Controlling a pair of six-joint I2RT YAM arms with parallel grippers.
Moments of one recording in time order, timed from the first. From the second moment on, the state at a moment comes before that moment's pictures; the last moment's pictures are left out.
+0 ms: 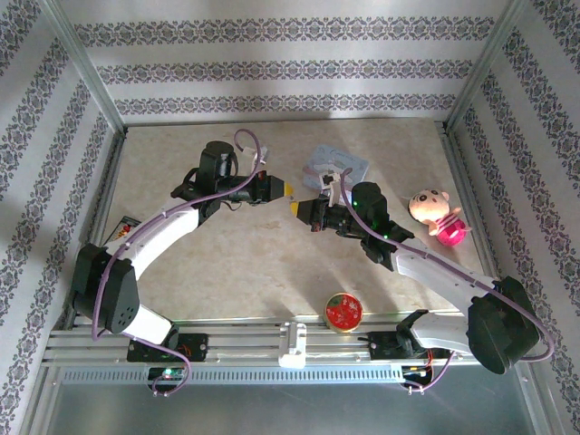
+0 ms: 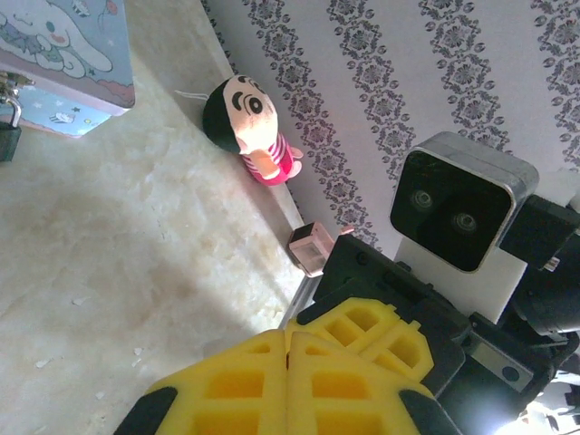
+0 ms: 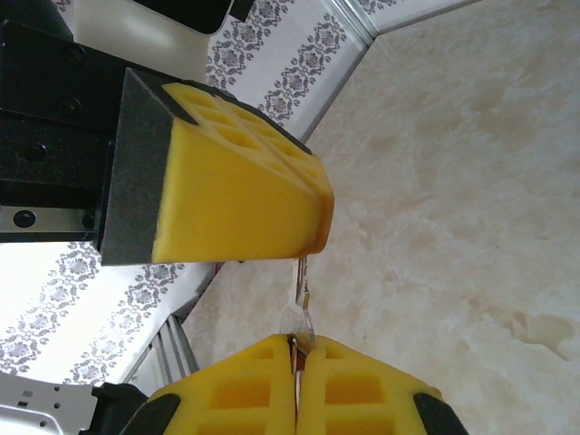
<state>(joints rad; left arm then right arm) -0.41 1.50 1.12 -0.07 0.88 -0.72 0.57 1.22 0.71 0.27 -0.55 0.67</state>
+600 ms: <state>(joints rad) -0.41 1.50 1.26 -0.47 0.57 -0.74 0.81 1.16 0.84 -0.05 -0.04 0.37</state>
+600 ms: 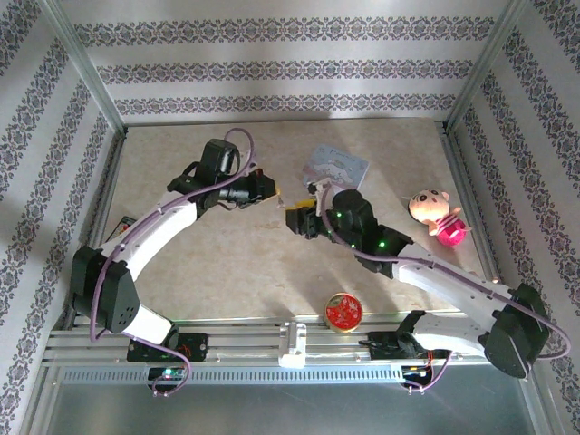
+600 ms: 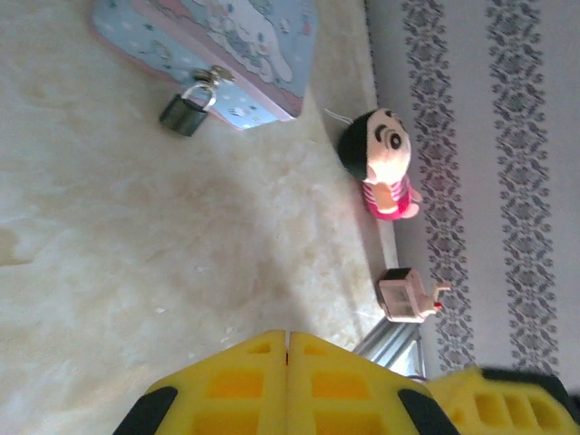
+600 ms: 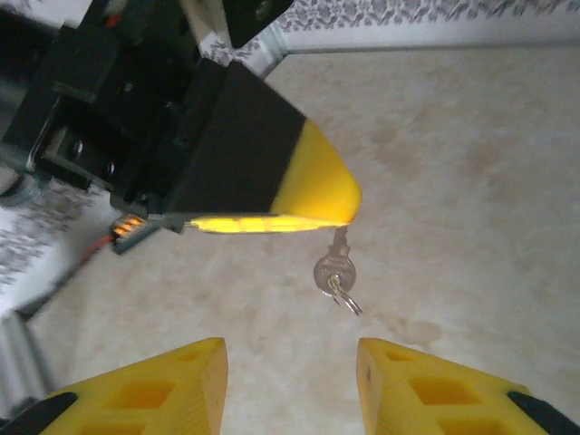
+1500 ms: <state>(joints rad) -0.41 1.54 1.39 -0.73 0.46 -0.74 0.96 1.50 1.09 -0.13 0.33 0.04</state>
